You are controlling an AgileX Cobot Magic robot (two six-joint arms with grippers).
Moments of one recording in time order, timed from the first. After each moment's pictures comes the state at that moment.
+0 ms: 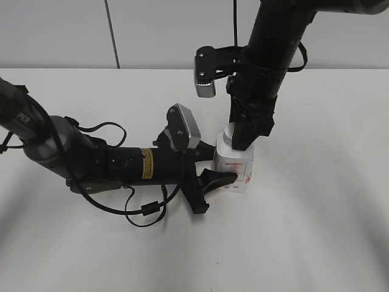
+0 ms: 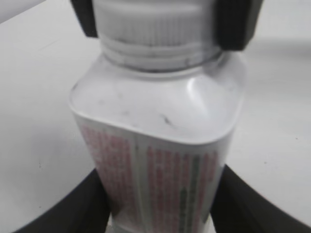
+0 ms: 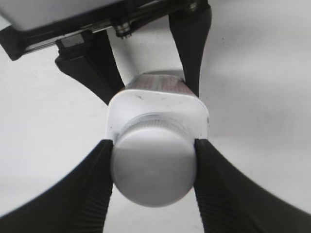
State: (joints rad) left arm -0.52 2.29 -1.04 0.97 -0.94 -0.25; right arm 0.50 2.05 -1.64 0.23 1.17 -1.22
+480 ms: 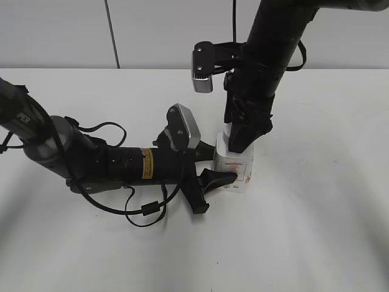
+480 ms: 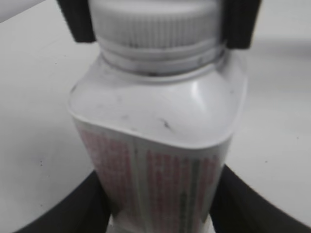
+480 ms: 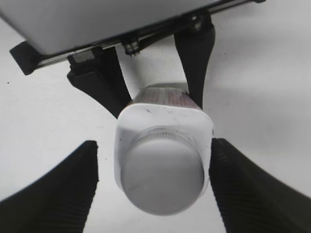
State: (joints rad) left arm -0.52 2.29 -1.04 0.97 -0.94 -0.25; right arm 0.50 2.04 -1.64 0.27 1.18 -1.23
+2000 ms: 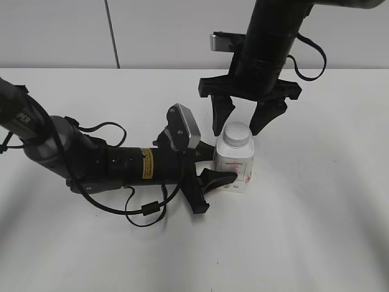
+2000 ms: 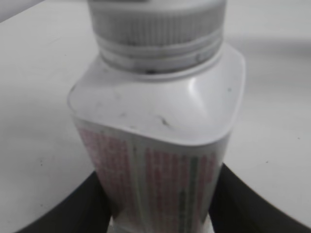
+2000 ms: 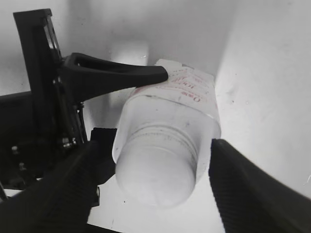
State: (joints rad) left arm -0.52 2.29 -1.04 0.96 -0.94 -0.25; right arm 0.50 2.07 -1.70 0.23 1.21 0.18
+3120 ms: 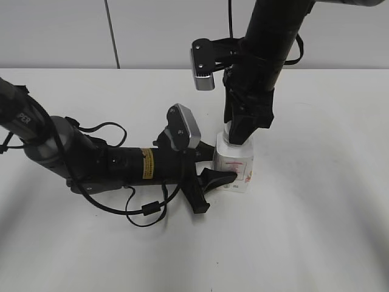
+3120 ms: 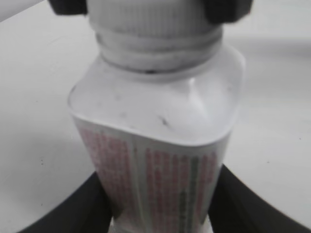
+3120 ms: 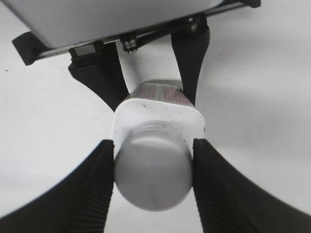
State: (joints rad) left arm -0.52 2.29 -1.04 0.96 -0.93 -0.25; right arm 0.50 2.06 -1.70 0.24 1.22 -1.28
